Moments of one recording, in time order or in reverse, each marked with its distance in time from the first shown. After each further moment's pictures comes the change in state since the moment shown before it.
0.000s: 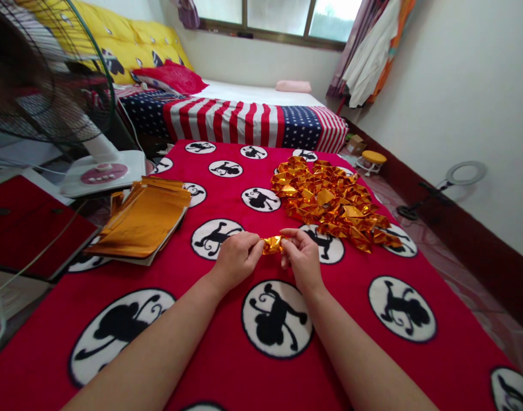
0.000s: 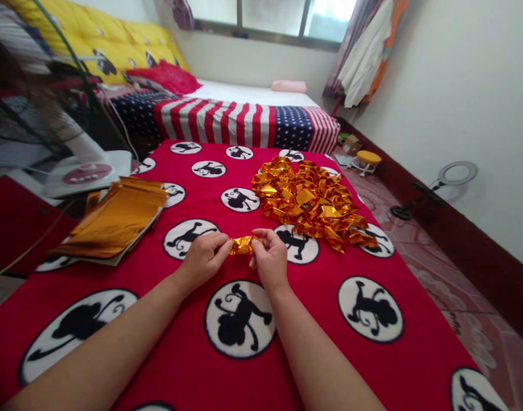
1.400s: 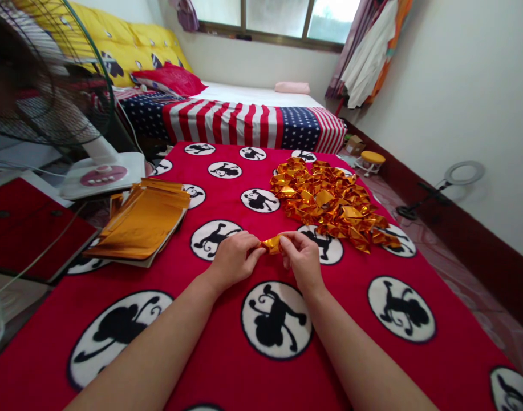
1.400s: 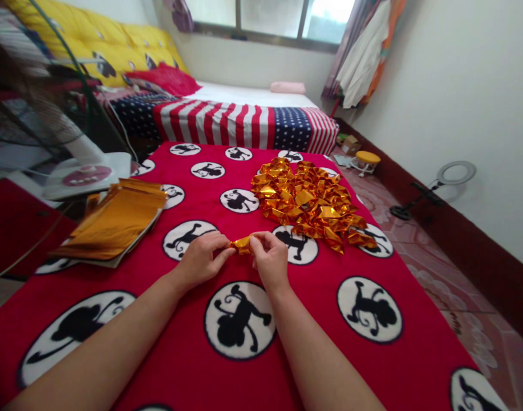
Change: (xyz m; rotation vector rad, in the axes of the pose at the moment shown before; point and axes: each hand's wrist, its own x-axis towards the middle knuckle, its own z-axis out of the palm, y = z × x) left_hand 0.000 -0.006 -0.006 0.152 -0.117 0.120; right_hand 0.002 0.001 -0.003 -0.088 0.017 -0.051
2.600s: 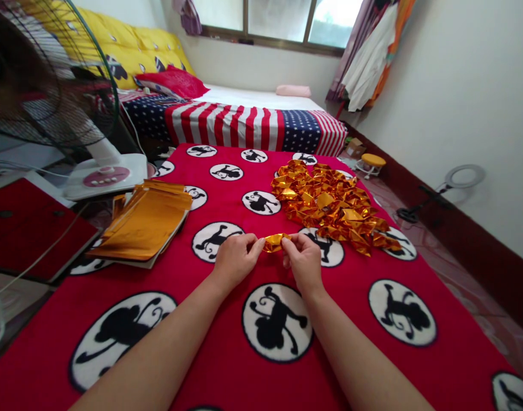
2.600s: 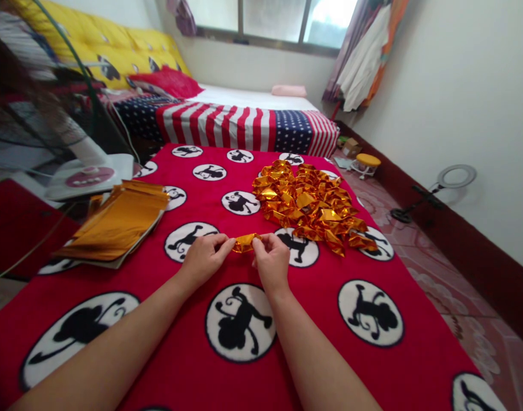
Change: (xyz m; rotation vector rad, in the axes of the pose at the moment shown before) left_hand 0.006 0.008 0.003 -0.049 0.058 -0.349; right_hand 0.001 -0.002 0.003 -0.040 0.091 -0.002
